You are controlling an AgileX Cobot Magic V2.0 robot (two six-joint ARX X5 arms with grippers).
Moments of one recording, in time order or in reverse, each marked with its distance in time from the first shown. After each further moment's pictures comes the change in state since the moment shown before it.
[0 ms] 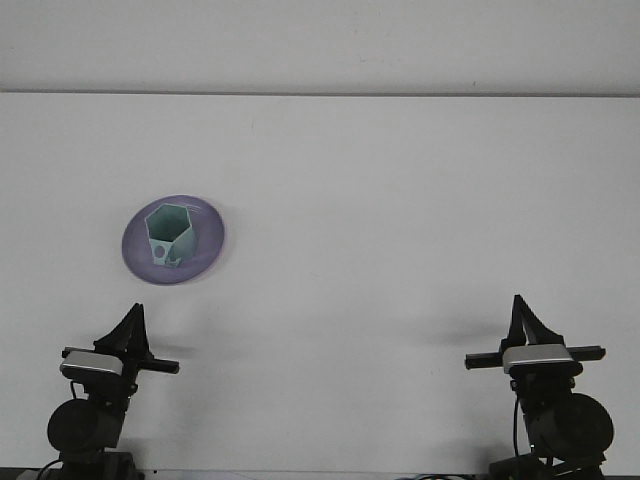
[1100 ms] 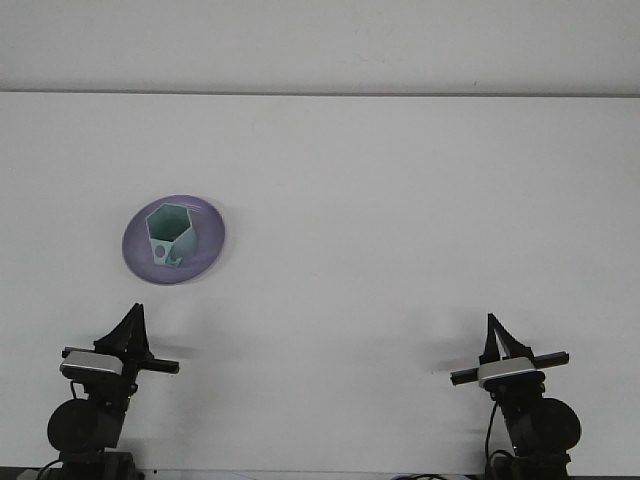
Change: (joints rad) left arm 0.000 0.000 0.000 0.000 0.000 0.000; right arm -0.196 -0.182 -0.356 0.145 -0.268 -0.092
